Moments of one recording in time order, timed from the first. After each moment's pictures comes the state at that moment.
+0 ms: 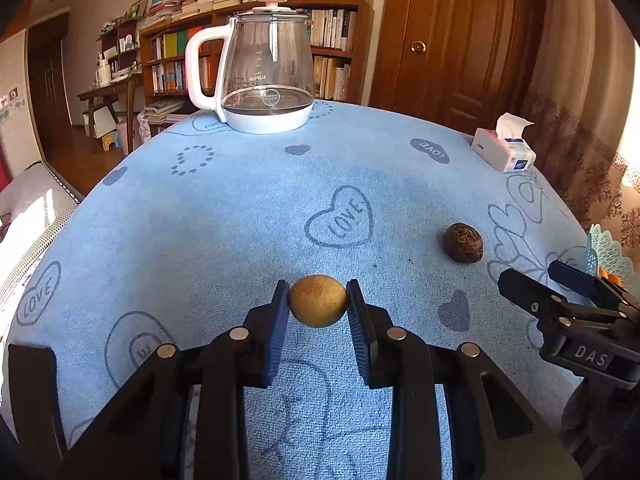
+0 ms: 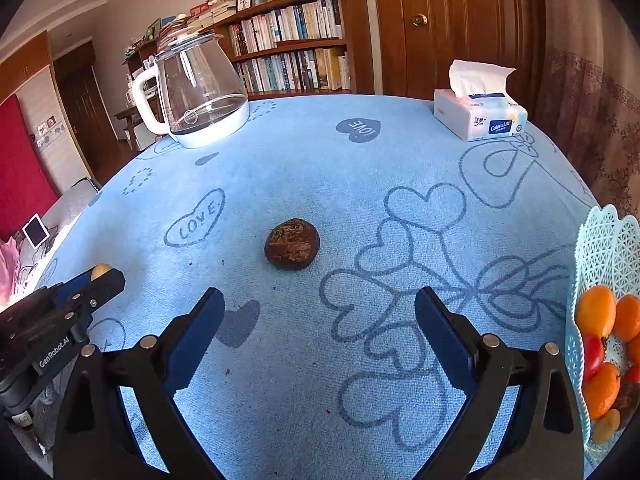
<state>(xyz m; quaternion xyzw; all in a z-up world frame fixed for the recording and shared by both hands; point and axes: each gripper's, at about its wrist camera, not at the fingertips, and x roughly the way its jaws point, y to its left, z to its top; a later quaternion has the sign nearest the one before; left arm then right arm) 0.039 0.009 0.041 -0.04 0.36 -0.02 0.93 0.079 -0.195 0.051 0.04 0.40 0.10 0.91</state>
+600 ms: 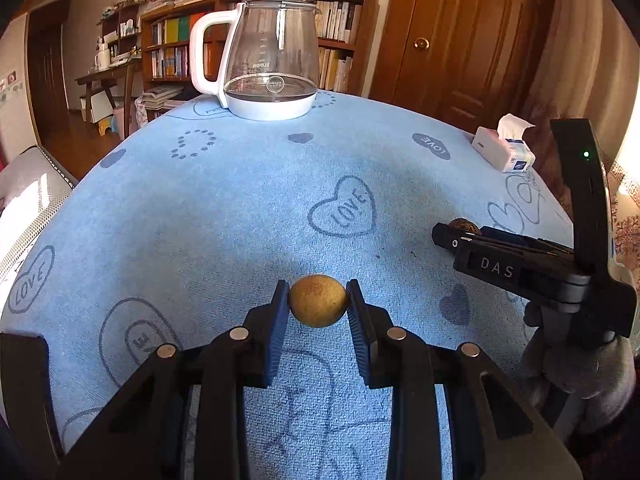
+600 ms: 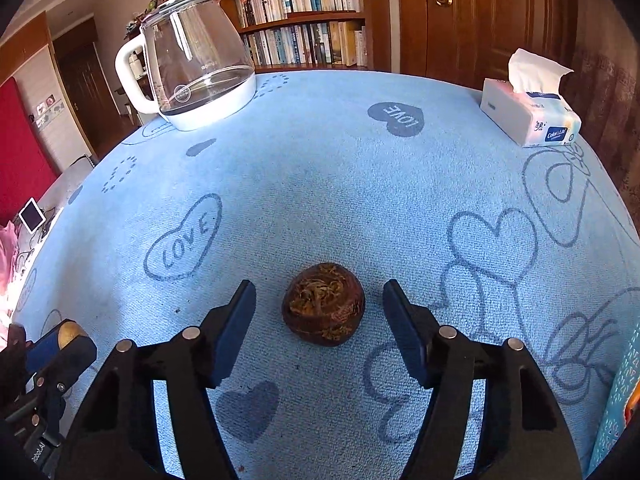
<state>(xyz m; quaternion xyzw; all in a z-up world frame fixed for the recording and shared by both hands) 0.040 0.014 0.037 -0.06 0.37 -0.03 0.93 0.143 -0.160 0.030 0.02 0.45 0.12 0.89</state>
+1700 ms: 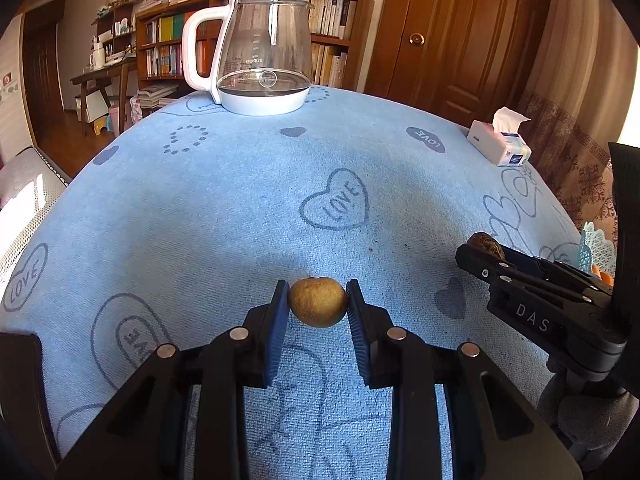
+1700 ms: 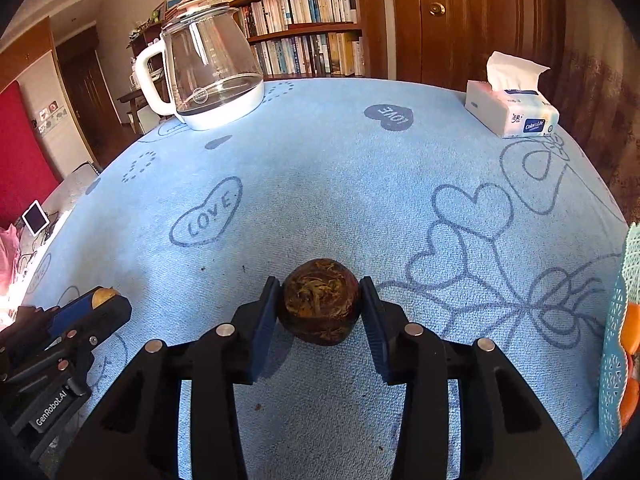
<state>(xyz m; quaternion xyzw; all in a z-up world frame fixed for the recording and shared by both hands) 0.038 0.010 0.033 -0.06 0.38 -0.04 0.92 0.094 -0.165 0.041 0.03 0.42 0.12 0.90</state>
